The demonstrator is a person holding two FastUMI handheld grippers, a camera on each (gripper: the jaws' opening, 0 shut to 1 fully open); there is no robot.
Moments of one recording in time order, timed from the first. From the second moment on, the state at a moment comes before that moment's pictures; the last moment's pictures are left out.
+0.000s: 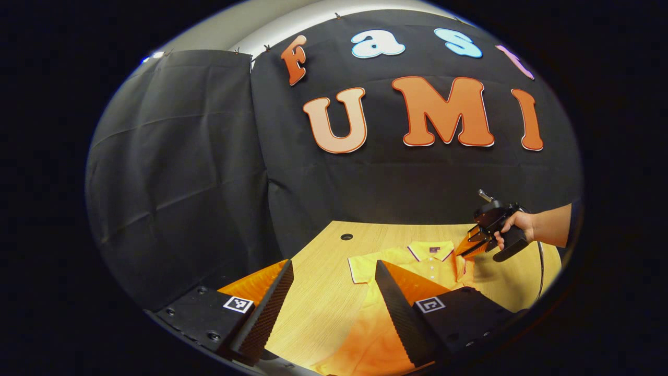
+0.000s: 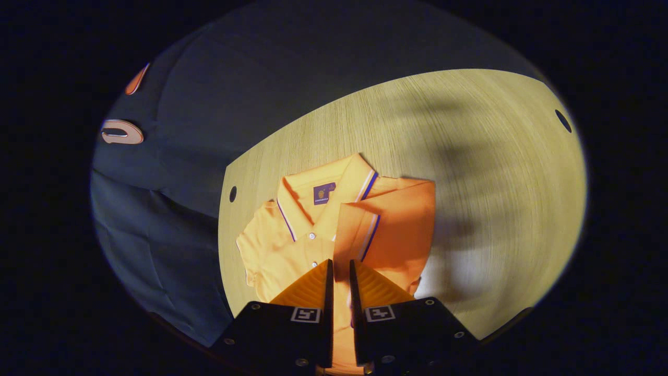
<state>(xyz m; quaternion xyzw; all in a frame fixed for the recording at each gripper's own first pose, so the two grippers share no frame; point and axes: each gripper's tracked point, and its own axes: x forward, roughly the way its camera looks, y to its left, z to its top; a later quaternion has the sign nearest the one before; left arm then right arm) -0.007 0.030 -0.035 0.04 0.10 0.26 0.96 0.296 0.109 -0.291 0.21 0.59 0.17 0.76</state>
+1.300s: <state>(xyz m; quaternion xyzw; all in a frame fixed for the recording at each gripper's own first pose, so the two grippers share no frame) 0.197 0.162 -0.147 -0.14 0.29 0.04 0.95 0.190 0.005 -0.174 0.22 0.37 -0.05 0.90</state>
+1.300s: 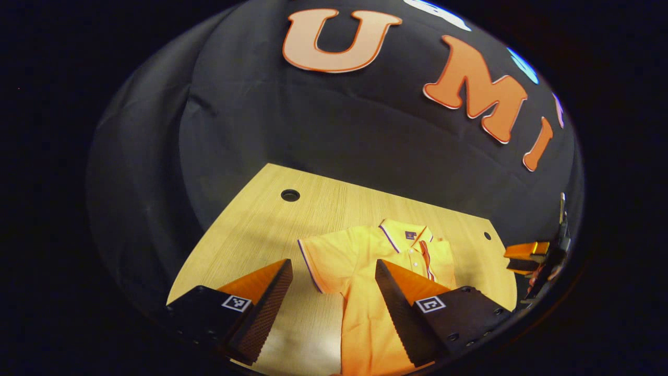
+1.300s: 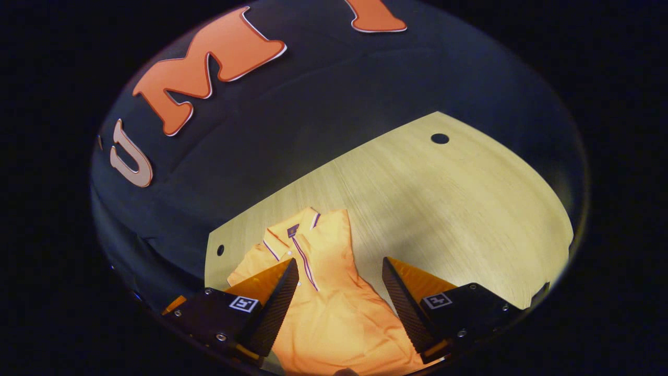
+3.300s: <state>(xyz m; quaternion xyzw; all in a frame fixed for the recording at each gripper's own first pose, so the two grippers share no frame) 0.312 0.155 -0.311 -0.02 0.51 0.09 0.86 -0.023 -0.109 -0.078 0.10 0.22 -0.21 0.95</state>
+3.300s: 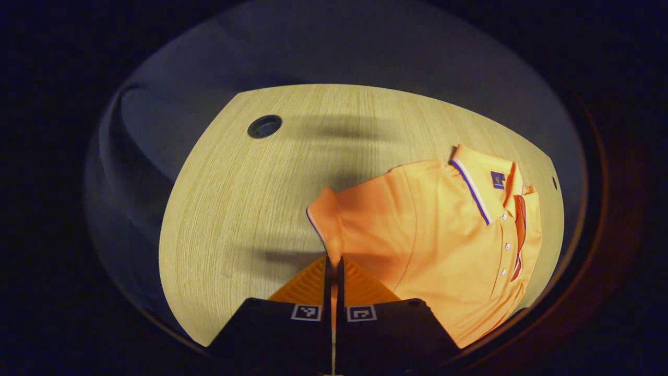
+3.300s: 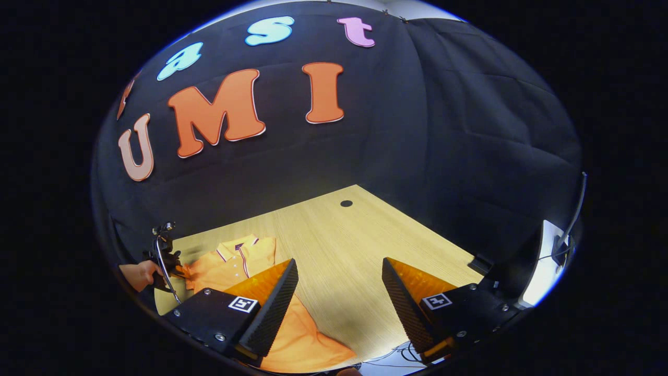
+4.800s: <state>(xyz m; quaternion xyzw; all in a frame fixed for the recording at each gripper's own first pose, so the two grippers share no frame) 0.330 -0.006 -0.293 -0.05 0.50 -0.12 0.86 -0.062 -0.097 -0.123 0.13 0.26 -0.24 0.93</state>
